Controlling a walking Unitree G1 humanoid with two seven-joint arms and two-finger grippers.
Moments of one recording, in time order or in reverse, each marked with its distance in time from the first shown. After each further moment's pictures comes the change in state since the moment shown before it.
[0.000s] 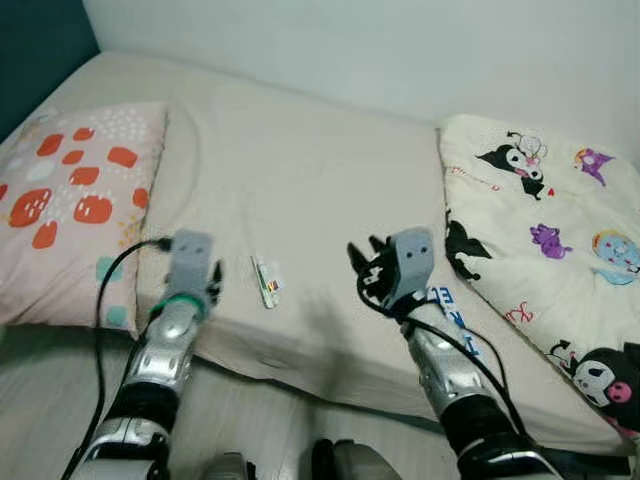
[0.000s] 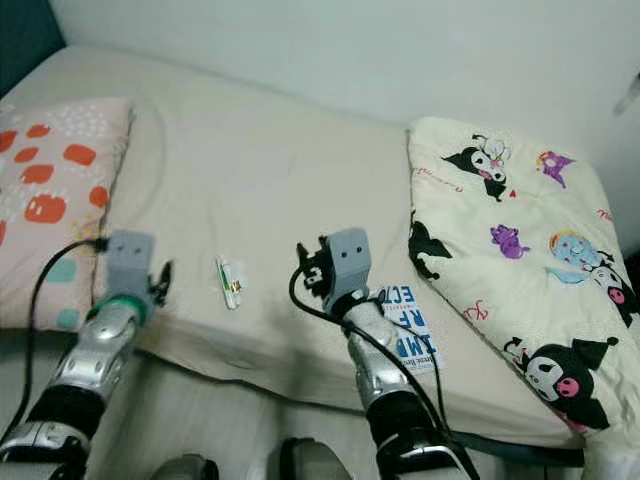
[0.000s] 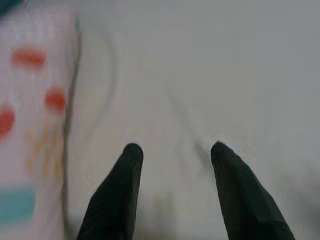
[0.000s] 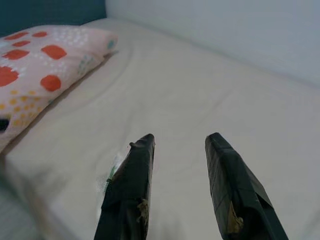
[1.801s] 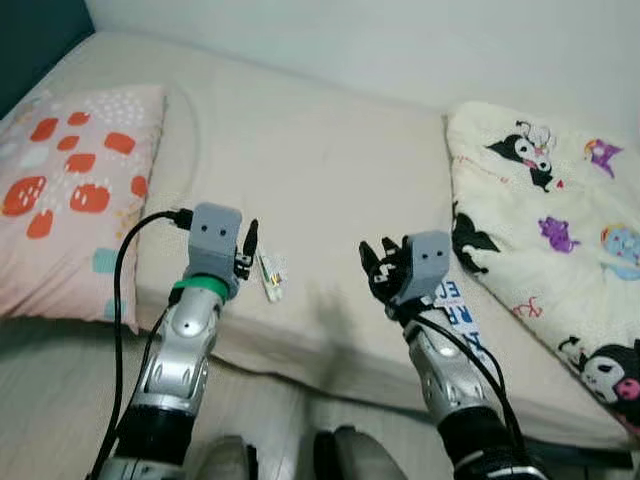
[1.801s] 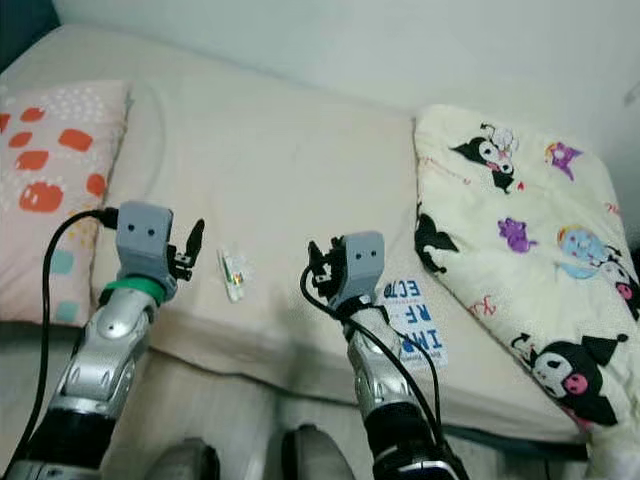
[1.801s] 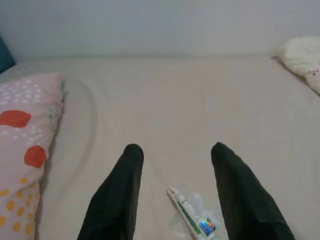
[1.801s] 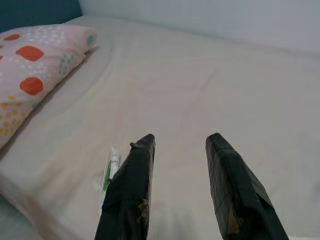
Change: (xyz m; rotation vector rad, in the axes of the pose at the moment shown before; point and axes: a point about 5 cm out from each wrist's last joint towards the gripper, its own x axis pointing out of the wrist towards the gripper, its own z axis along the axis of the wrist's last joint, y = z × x) left arm -0.031 -0.029 0.039 -0.046 -0.181 -0.110; right arm -0.008 0.001 -0.009 0.102 0.029 -0.093
